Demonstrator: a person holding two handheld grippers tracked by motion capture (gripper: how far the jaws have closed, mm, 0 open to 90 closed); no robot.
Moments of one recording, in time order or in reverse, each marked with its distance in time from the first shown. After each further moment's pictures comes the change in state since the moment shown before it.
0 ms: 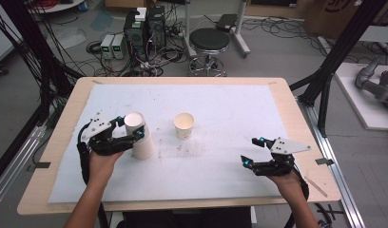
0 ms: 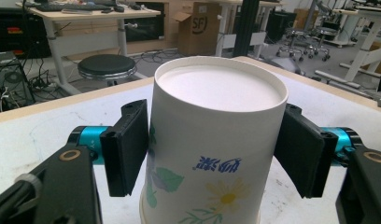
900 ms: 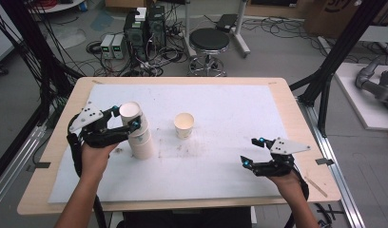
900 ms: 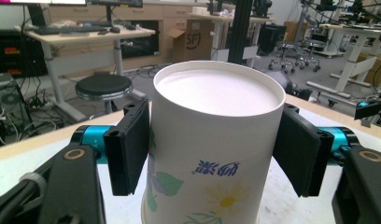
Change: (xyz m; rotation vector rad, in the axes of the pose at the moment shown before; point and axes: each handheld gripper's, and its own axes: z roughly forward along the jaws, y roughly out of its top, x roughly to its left) left arm -0.003 0.046 -0.014 -0.068 -0.027 0.024; right arm 0.001 0.001 0.000 0.006 0.005 -0.002
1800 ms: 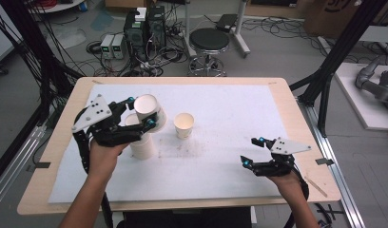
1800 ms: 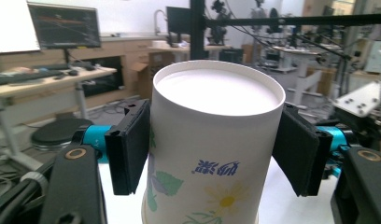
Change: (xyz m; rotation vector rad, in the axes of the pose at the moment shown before) left arm -0.051 0.038 0.012 -0.098 -0.181 0.062; right arm 0.001 0.001 -0.001 -0.018 0.008 0.003
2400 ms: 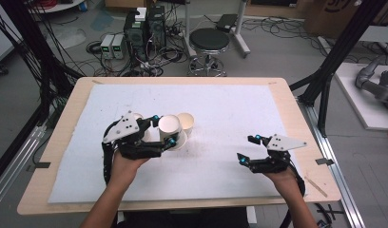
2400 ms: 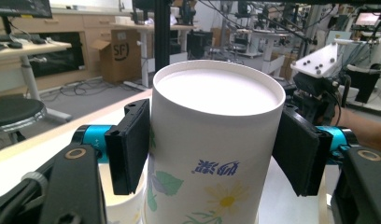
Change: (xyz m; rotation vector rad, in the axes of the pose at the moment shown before) left arm -0.023 -0.046 0.030 0.073 -0.119 -0.047; right arm -0.001 0.006 0.012 0.002 0.023 -0.003
